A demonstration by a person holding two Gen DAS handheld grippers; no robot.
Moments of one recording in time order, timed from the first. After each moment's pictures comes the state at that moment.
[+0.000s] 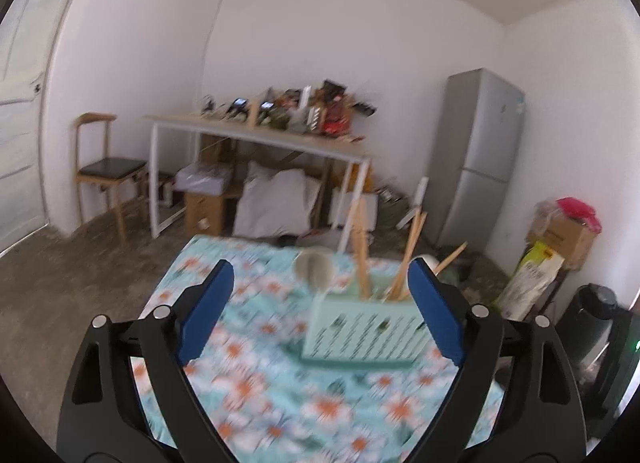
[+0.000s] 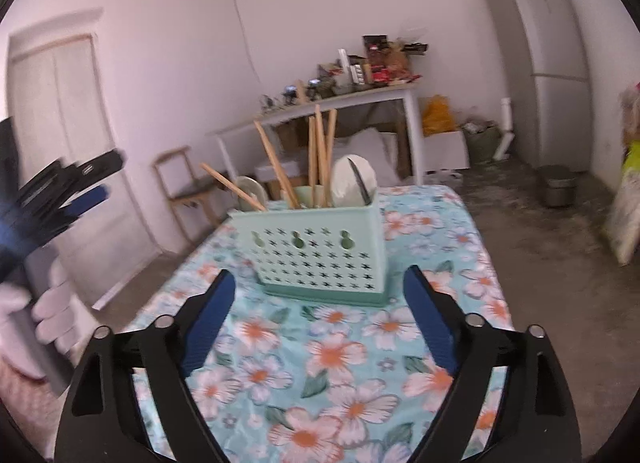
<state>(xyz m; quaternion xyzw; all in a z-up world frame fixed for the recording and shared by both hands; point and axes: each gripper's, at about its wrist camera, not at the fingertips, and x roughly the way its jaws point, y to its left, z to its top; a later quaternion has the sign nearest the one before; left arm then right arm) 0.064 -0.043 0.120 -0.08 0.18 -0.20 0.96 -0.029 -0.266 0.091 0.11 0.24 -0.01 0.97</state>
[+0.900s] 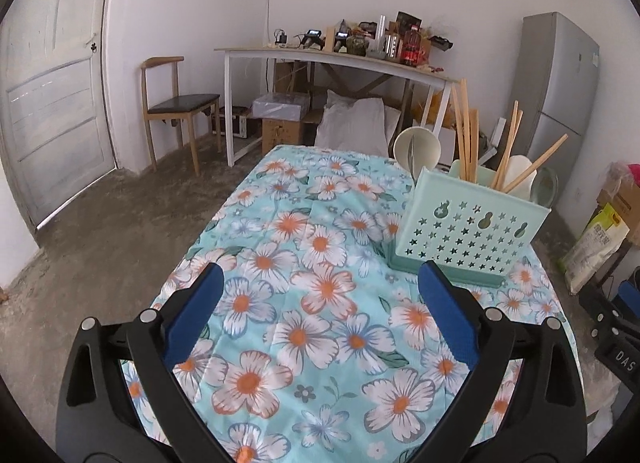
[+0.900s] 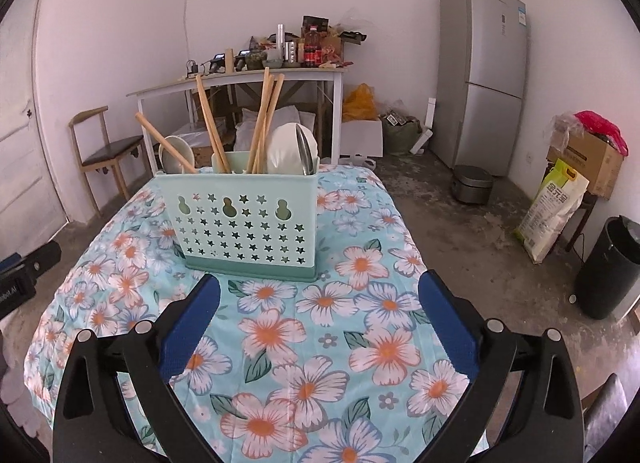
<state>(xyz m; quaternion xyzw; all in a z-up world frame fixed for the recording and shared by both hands) 0.062 -0.027 0.051 -0.05 0.30 -0.07 0.95 -0.019 -0.235 0.085 0.03 0.29 -0.17 0.94</state>
